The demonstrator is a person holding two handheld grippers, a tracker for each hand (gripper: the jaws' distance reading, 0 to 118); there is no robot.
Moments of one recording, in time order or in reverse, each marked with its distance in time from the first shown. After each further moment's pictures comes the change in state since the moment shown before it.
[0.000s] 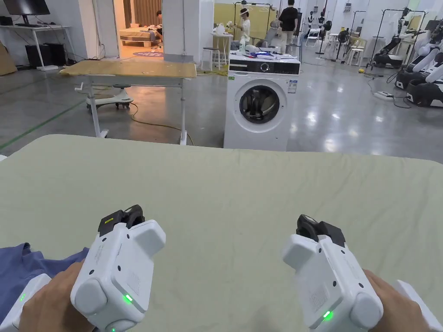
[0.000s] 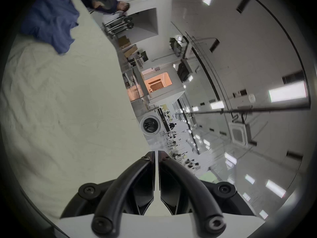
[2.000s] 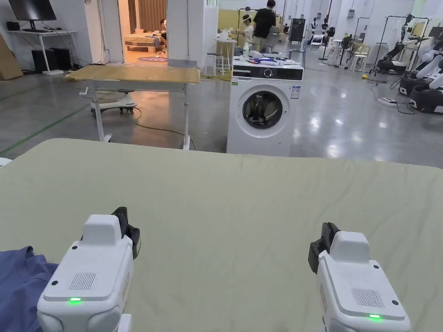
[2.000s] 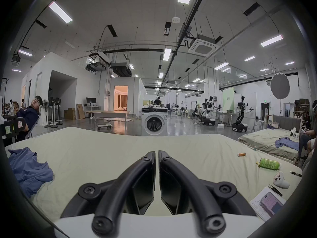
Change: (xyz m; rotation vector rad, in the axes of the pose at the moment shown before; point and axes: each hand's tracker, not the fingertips) left arm -0.037 -0.010 0.020 0.038 0.020 0.998; right arm 0.013 -0.031 0.004 -0.051 -0.097 -1.071
